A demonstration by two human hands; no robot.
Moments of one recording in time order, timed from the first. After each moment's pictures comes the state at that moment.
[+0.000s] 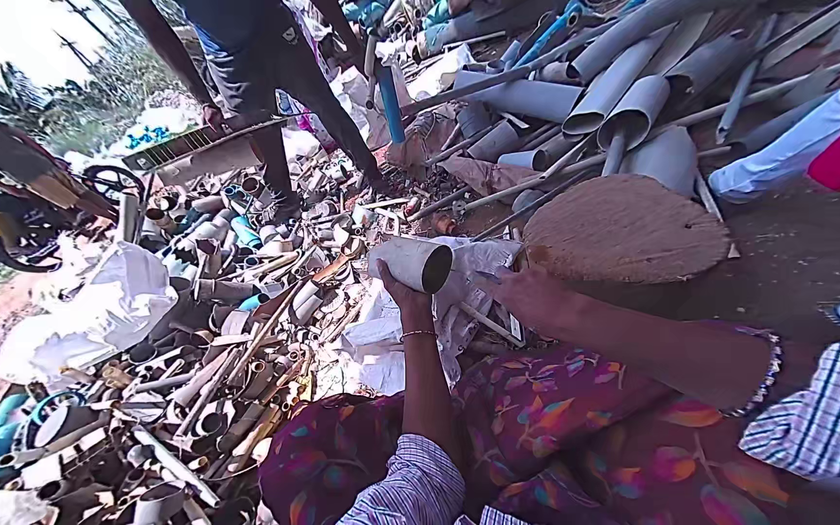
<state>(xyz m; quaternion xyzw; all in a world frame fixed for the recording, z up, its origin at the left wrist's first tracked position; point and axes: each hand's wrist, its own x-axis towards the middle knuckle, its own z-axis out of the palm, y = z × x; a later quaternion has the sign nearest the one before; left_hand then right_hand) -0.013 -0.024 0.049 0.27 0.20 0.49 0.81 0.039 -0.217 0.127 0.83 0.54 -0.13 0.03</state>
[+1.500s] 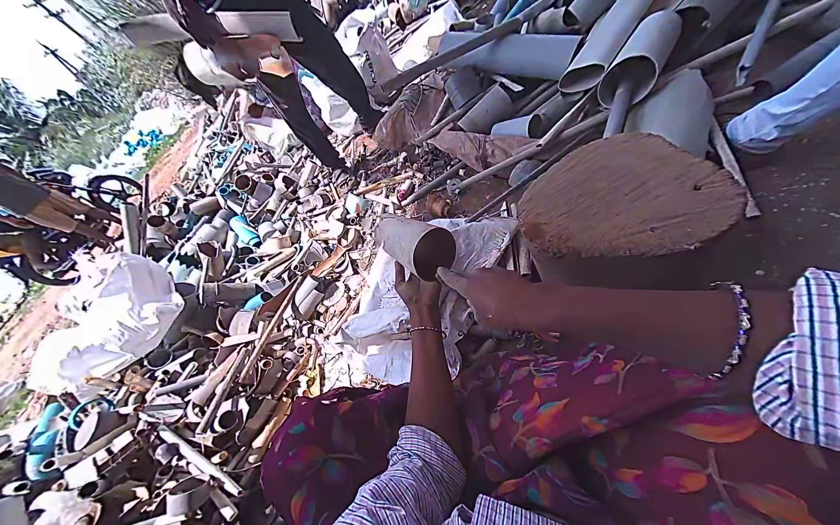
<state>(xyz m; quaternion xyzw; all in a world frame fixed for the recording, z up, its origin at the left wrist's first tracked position) -0.005 -0.043 0.011 0.19 0.08 0.38 0.90 0.032 -0.206 0.145 0.79 0.55 -0.28 -0.07</state>
